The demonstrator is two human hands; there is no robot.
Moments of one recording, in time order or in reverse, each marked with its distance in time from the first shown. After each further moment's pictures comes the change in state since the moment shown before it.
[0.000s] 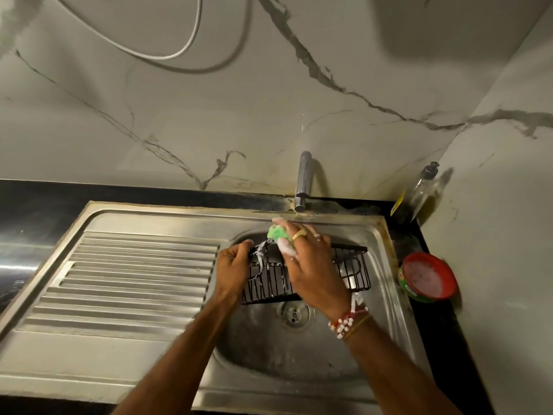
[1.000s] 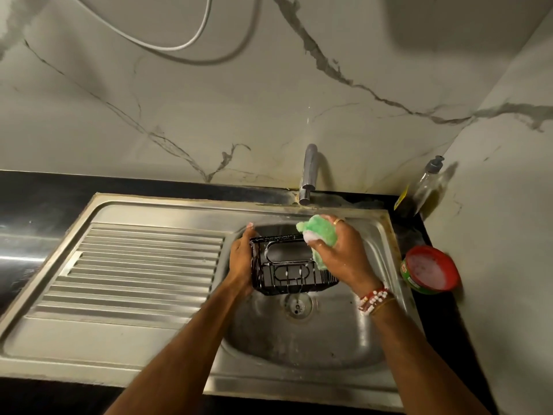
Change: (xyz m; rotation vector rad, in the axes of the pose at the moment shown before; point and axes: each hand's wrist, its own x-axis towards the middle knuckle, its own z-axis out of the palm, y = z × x) left_hand -0.007 0.014 0.008 -0.267 -0.038 -0.279; right_hand 0.001 0.024 -0.025 0.285 0.026 0.358
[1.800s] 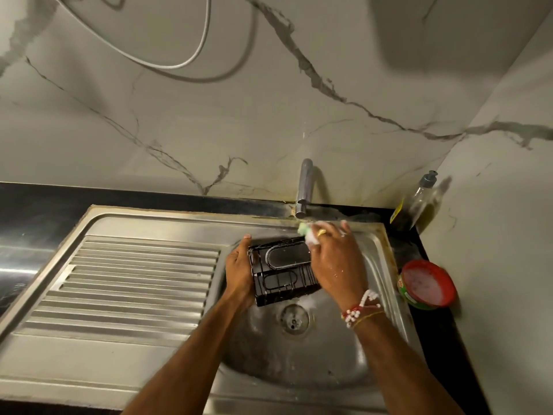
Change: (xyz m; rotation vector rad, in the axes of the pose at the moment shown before) left_hand 0.012 -0.003 0.009 -0.013 0.061 0.106; right_hand 0.006 -0.007 0.003 -0.655 0.195 -0.264
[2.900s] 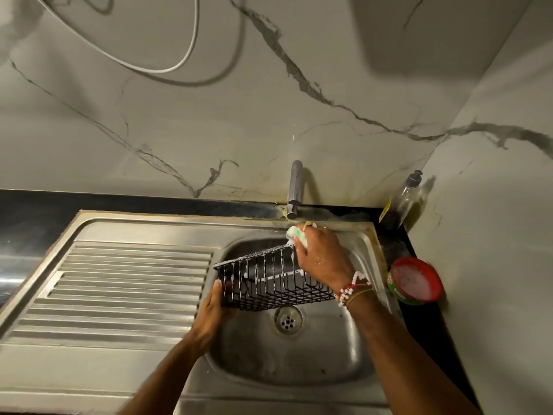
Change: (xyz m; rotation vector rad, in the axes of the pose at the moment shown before) left_hand 0.000 -0.069 -0.090 0.336 -0.126 -0.045; right_hand 0.018 0.006 0.005 0.117 -0.139 -0.105
